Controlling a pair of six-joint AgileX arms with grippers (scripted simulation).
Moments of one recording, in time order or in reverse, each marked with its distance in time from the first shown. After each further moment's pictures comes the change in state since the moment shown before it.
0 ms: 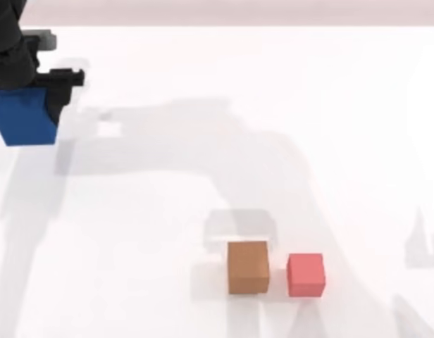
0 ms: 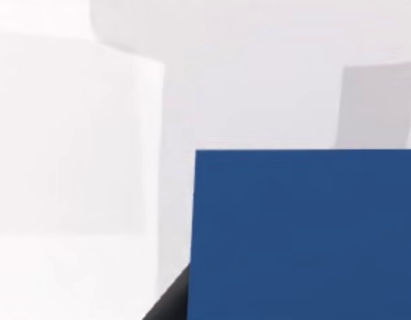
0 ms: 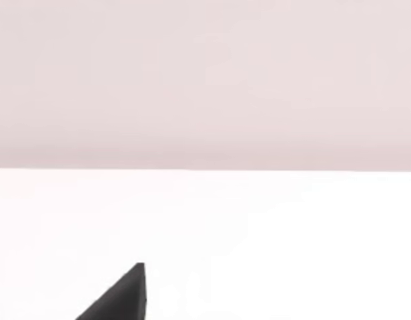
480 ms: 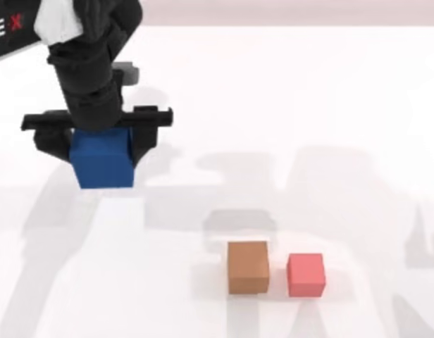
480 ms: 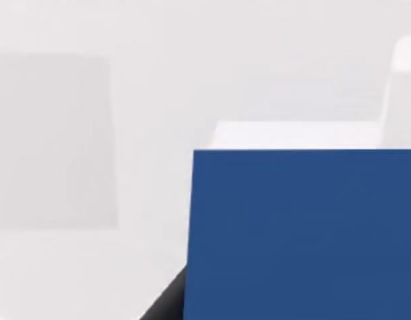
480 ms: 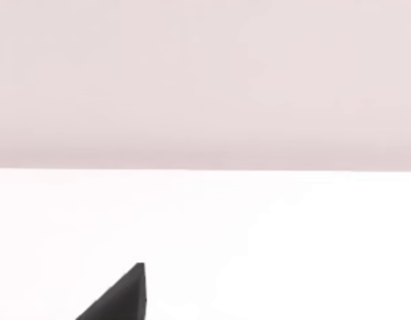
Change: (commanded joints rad) left arm -0.320 -0.263 -0.349 0.076 0.000 -0.305; right arm 0.000 0.000 0.000 0.000 0.000 0.000
